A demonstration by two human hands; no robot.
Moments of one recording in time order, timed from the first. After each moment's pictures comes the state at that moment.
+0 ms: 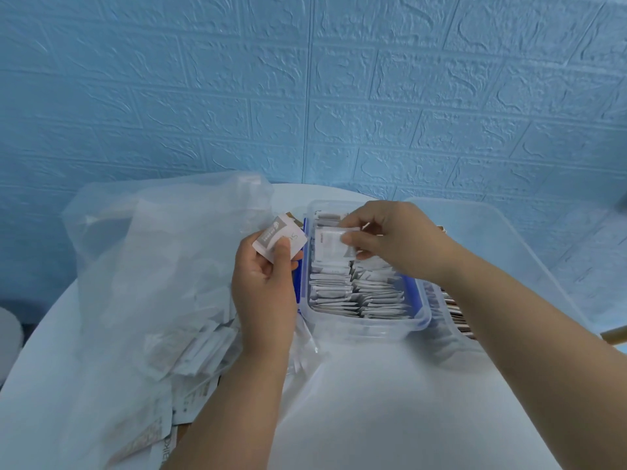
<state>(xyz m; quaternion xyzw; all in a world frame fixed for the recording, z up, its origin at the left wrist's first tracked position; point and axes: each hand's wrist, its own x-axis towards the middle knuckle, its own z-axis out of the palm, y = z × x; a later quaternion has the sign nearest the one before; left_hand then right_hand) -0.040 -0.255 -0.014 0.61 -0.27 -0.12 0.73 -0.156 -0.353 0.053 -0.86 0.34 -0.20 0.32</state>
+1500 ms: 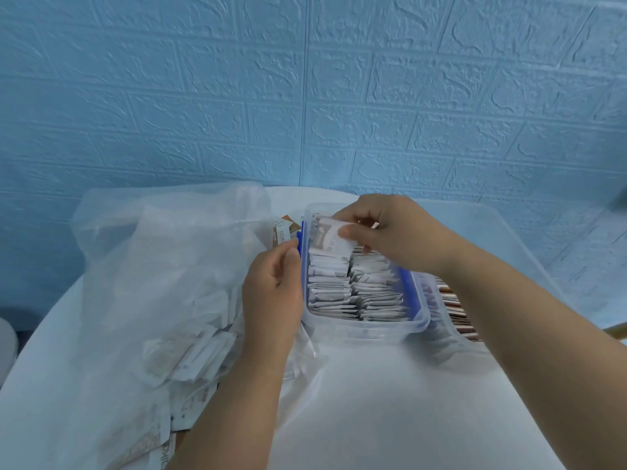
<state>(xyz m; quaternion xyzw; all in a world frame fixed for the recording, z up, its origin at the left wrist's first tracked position) -0.035 -0.258 -0.026 0.66 -0.34 -0.17 0.65 -0.153 -0.359 0.060 -0.90 0.31 -0.19 0.26</state>
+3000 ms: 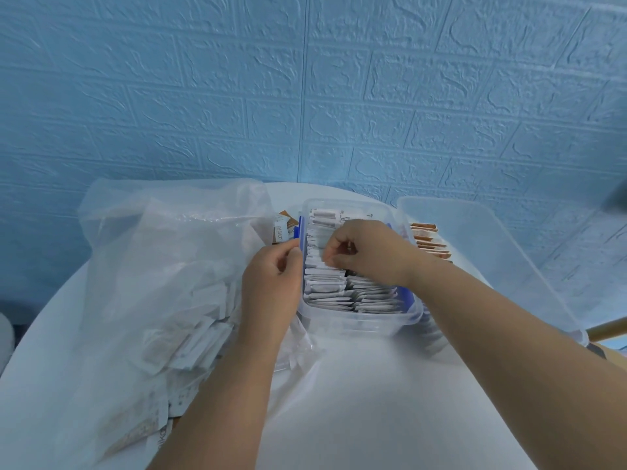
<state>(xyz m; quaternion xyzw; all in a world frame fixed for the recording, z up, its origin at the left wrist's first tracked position) -0.032 -0.257 -0.017 0.71 -0.37 -0.19 0.57 -0.143 -0.358 0.029 -0.92 0.33 -0.08 0.20</state>
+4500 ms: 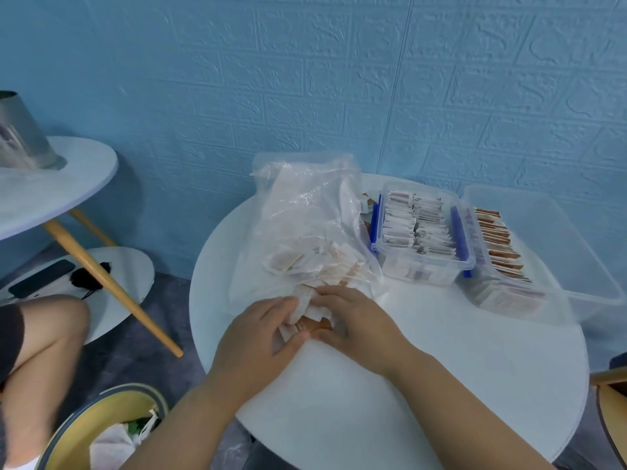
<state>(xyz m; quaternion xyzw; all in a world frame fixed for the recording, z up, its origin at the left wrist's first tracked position) -0.005 -0.042 -0.065 0.78 -0.55 0.01 0.29 -0.139 -0.175 -0.046 -0.95 0.17 -0.16 0.22</state>
